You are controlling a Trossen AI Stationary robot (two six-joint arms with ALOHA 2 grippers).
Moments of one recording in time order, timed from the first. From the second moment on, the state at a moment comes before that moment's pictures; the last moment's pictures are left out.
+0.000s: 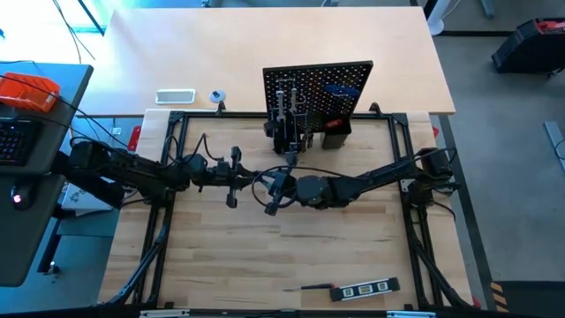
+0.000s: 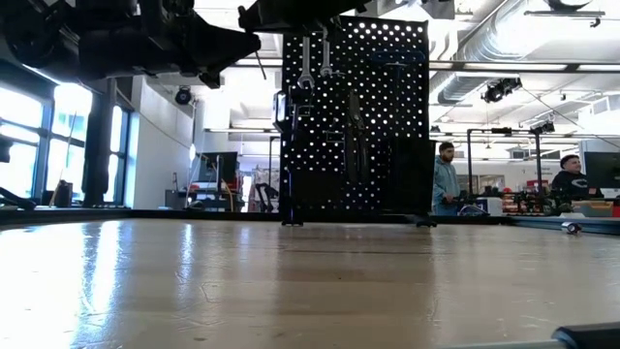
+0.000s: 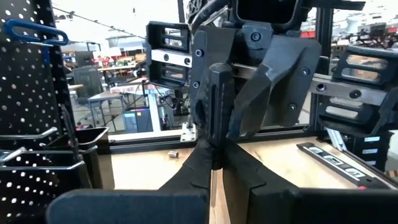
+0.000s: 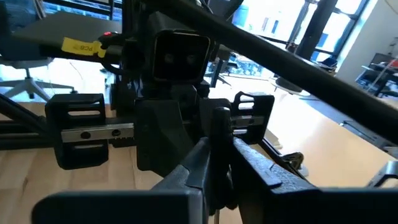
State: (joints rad) left arm 0.05 1.23 0.32 1.04 0.07 0.09; right arm 0.18 1.84 1.27 0.42 0.59 -0.14
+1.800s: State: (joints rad) left arm 0.19 1.68 0.96 0.25 -0.37 0.79; right arm 0.73 1.70 1.26 -0.86 1.13 0.83
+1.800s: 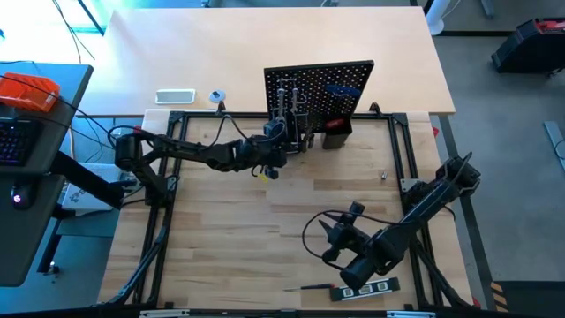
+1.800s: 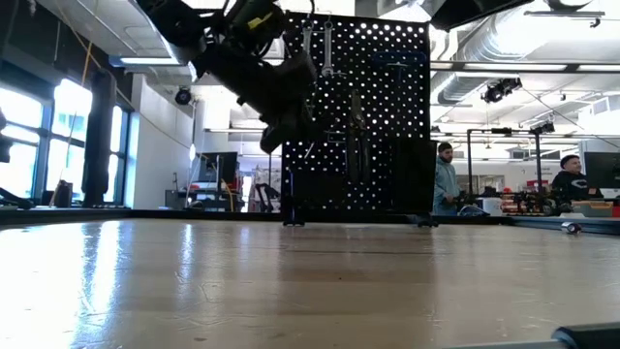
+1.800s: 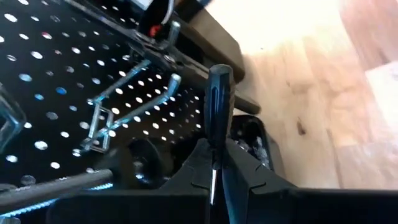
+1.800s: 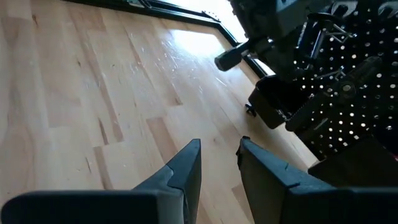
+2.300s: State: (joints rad) left arm 0.18 1.81 1.10 0.15 -0.42 0.85; right arm 0.76 1.73 1.26 -0.86 1.13 0.90
